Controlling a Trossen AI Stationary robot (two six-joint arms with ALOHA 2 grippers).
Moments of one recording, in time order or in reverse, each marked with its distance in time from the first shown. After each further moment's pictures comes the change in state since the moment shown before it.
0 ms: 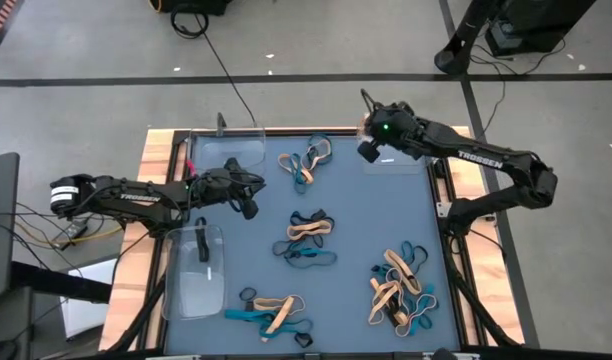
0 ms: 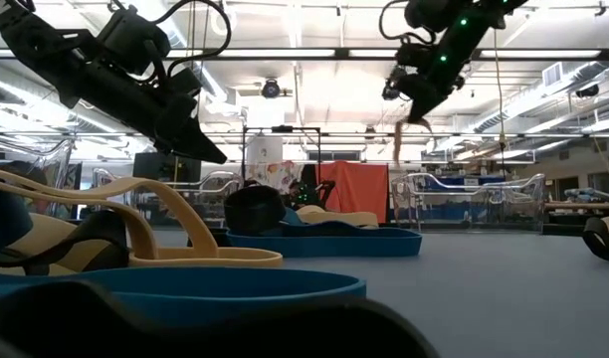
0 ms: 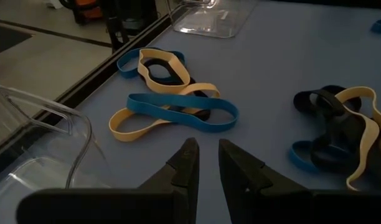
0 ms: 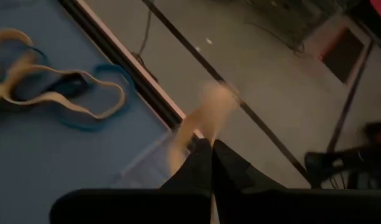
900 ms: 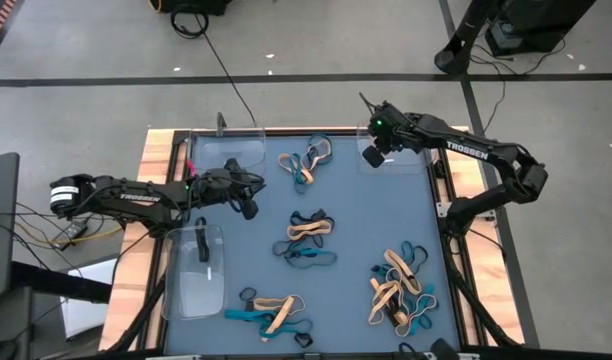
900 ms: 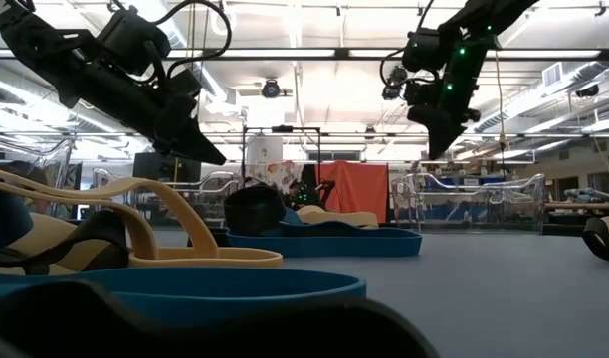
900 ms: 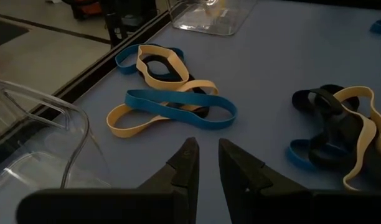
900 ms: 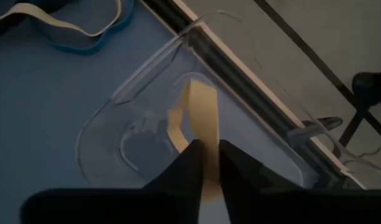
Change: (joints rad) left arm -0.001 0.000 0.000 -0.010 0.003 -0.019; right arm -0.125 0.106 -0.003 -0.198 -0.199 0.136
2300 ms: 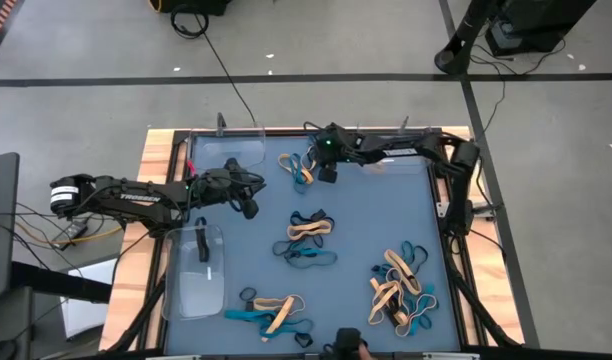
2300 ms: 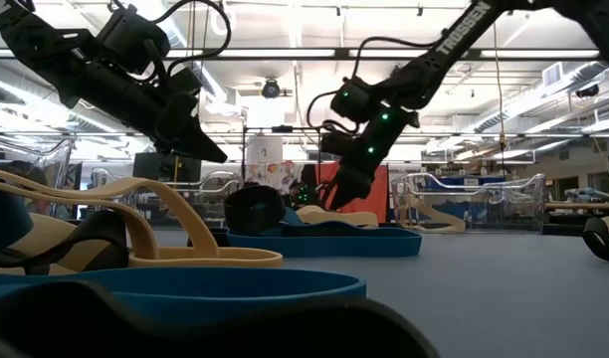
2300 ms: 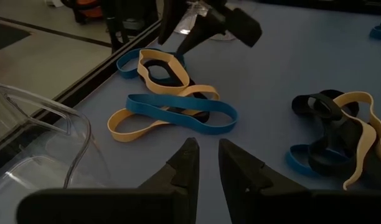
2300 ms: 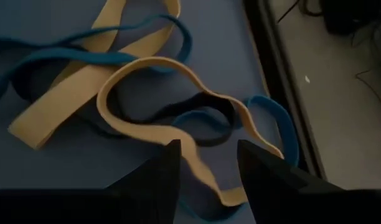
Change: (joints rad) left arm 0.000 0.000 0.000 0.017 -0.006 0.001; right arm 0.167 0.542 0.119 0.650 -0.143 -0.489
